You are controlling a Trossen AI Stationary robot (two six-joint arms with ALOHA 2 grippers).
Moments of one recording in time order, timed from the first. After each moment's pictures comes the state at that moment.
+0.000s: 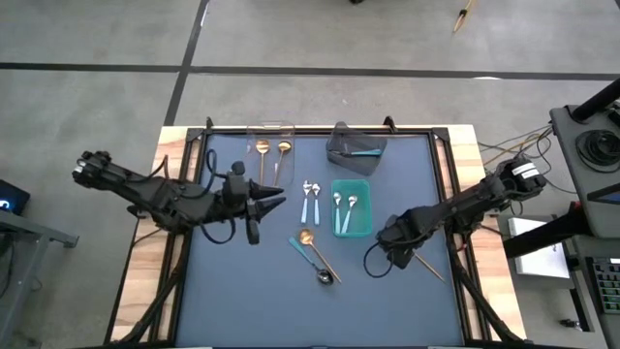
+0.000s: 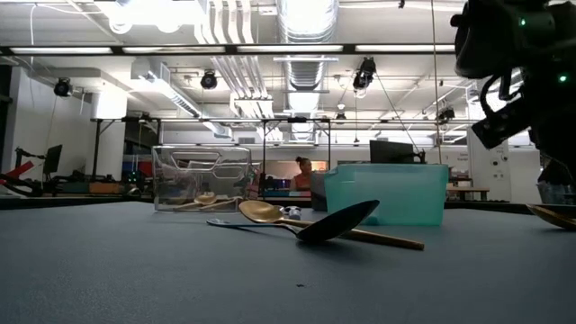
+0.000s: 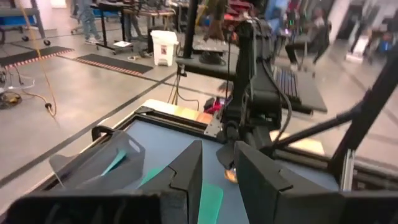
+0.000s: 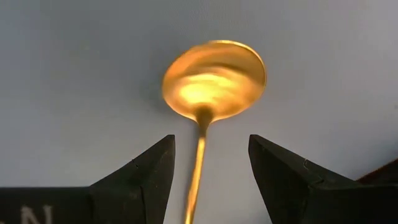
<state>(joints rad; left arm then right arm) -0.39 1.14 1.15 -0.19 -0.67 -0.27 0.31 1.47 0.76 -0.98 -0.11 1.01</state>
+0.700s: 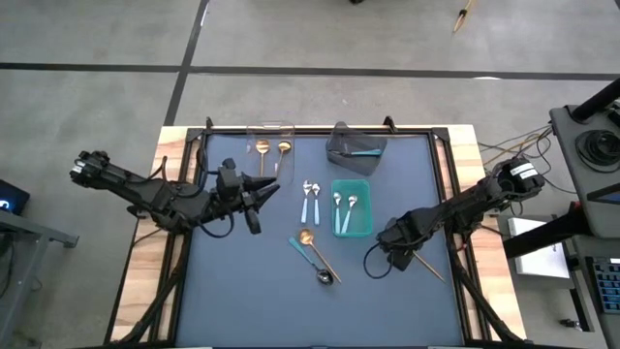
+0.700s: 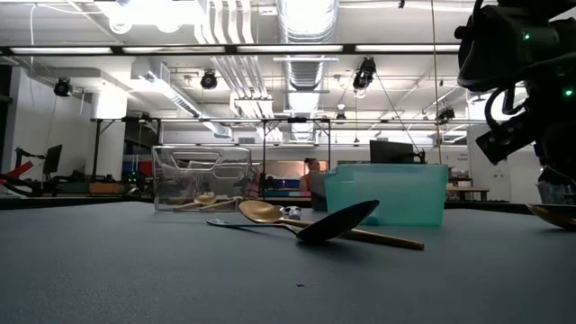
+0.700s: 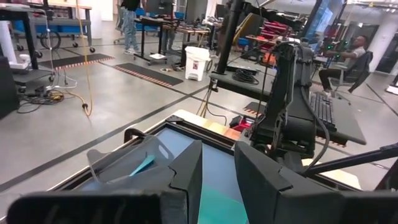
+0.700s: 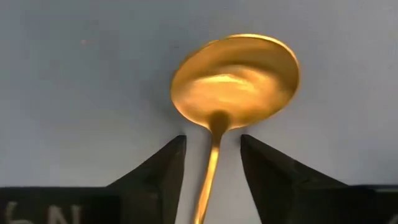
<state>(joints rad) -0.39 1.09 1.06 -0.10 -0.83 -0.30 0.32 1.50 0.70 -0.85 -0.14 0.99</state>
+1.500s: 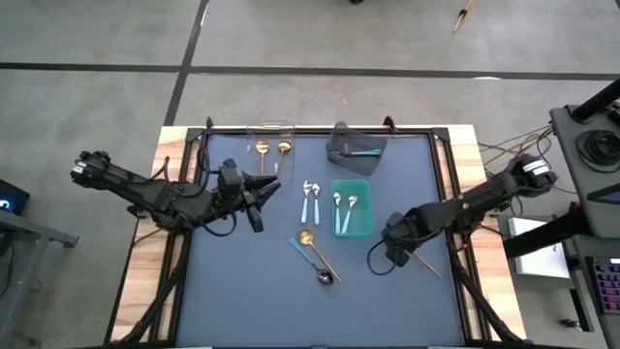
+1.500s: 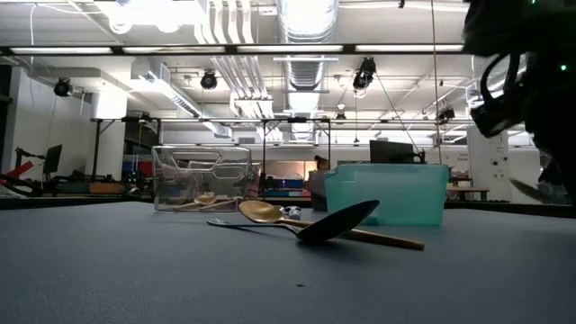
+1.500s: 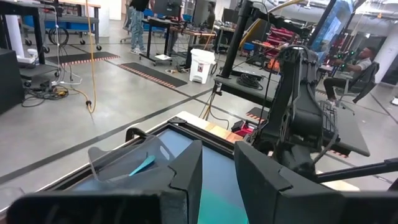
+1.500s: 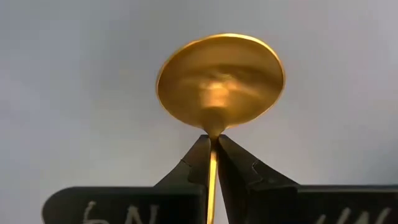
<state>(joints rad) -0.38 1.11 1.06 -0.07 -0.86 -0.33 0.32 1.36 0.71 -0.88 -0.08 1.06</state>
